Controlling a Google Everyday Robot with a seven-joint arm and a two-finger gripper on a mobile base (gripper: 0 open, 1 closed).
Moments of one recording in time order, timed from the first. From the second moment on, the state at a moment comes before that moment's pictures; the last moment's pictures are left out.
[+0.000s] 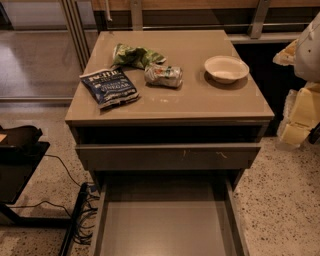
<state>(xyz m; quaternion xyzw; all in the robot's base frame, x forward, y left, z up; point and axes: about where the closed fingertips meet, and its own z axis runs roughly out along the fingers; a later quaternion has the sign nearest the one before) 0.438 -0.217 0.976 -0.60 0.78 -0.03 0.16</state>
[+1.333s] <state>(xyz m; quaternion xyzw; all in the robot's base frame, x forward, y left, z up) 0.498 -0.192 0.992 -0.60 0.76 -0.03 0.24</state>
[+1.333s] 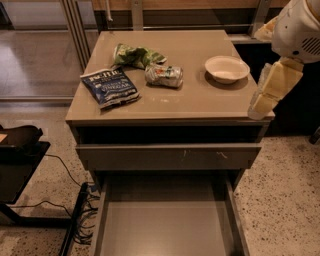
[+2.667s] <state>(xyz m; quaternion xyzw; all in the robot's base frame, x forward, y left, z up) 0.569 -0.146 0.981 -0.62 0.71 0.02 0.33</state>
